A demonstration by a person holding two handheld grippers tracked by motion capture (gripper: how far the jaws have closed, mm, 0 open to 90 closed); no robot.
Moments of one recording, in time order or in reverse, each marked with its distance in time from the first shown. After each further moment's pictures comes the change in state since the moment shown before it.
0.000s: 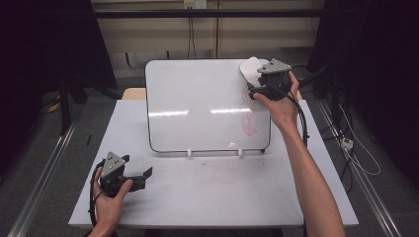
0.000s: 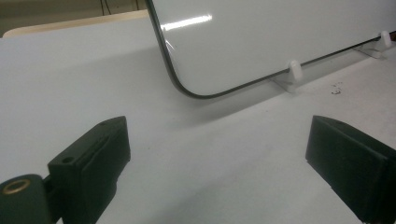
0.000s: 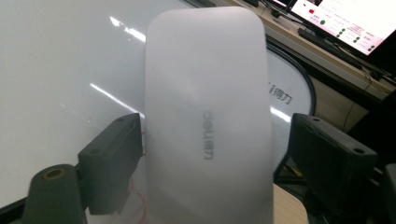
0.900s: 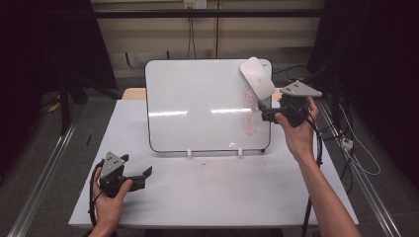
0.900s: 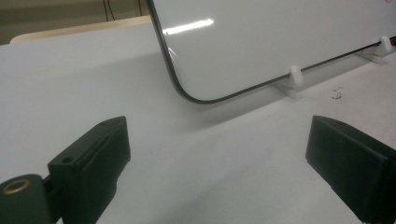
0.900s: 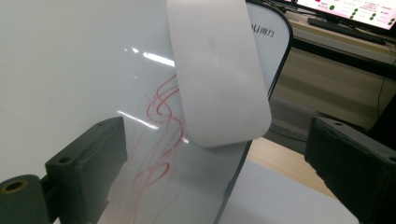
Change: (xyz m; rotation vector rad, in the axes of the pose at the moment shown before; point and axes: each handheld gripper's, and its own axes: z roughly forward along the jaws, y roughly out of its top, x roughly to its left) left arm -0.001 0.002 -0.001 -0.019 0.007 0.000; right arm 0.000 -0.045 -0.061 -0.078 0.063 0.179
